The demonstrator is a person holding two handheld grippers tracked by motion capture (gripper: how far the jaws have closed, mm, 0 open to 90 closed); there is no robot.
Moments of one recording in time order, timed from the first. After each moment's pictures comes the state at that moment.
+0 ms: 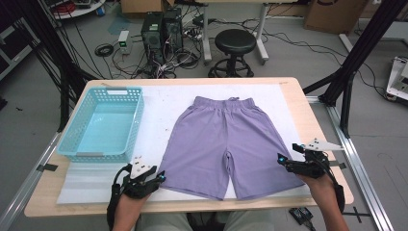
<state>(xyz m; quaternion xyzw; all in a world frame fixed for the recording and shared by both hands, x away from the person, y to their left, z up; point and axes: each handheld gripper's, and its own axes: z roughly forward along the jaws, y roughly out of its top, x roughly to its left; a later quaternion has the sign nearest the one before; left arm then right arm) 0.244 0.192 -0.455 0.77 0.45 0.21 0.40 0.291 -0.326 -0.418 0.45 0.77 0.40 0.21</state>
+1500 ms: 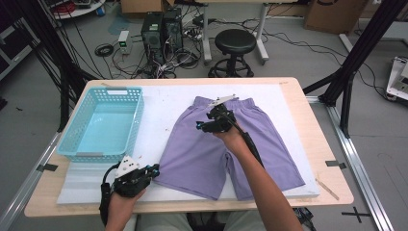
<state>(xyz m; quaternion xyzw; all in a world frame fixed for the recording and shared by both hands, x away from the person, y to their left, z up) 0.243 0.210 -0.440 0.74 0.44 0.17 0.48 0.433 -0.086 -0.396 0.35 0.84 0.39 0.12</state>
